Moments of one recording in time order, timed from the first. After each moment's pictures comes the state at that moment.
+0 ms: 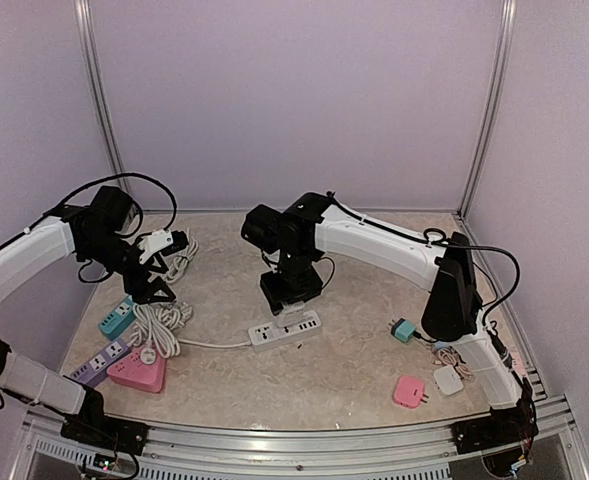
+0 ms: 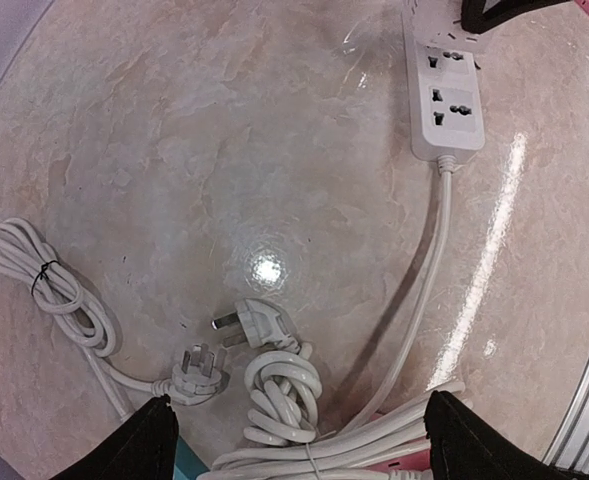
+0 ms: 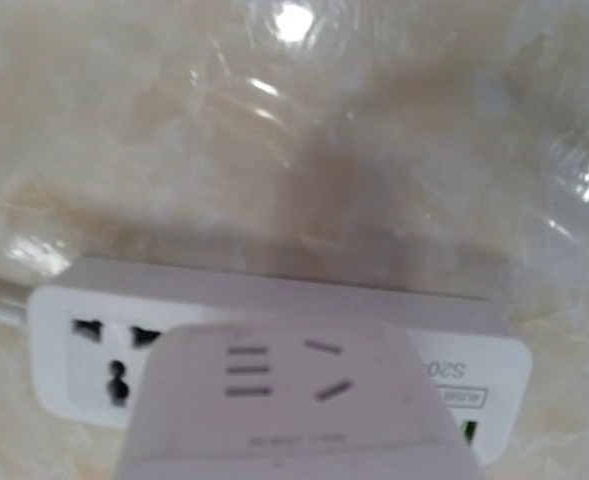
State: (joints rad) left arm -0.22 1.32 1.10 -0.91 0.41 0.85; right arm 1.01 2.41 2.41 -1.34 0.06 0.53
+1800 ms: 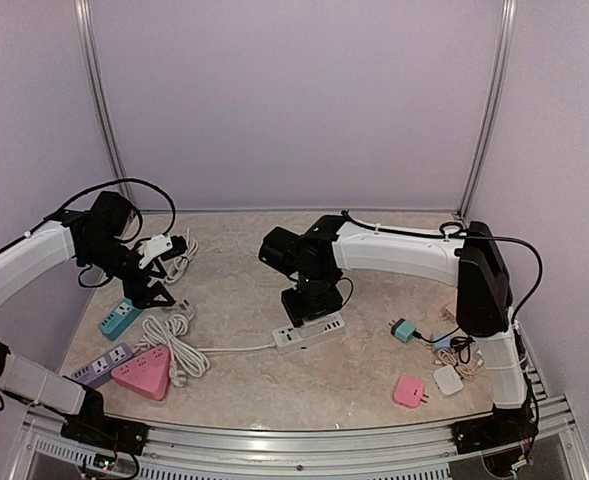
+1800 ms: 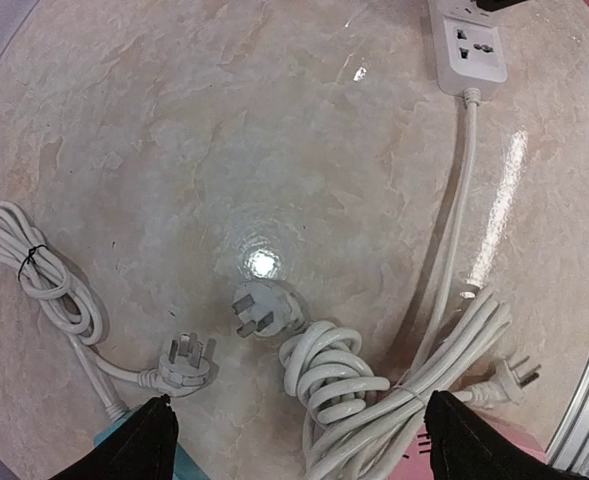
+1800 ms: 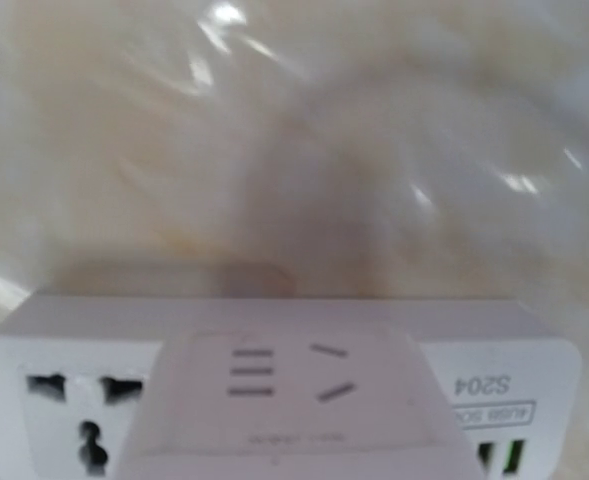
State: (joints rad) left arm -0.21 1.31 1.06 -0.89 0.40 0.83; right arm 1.01 2.23 1.96 -1.14 0.17 0.58
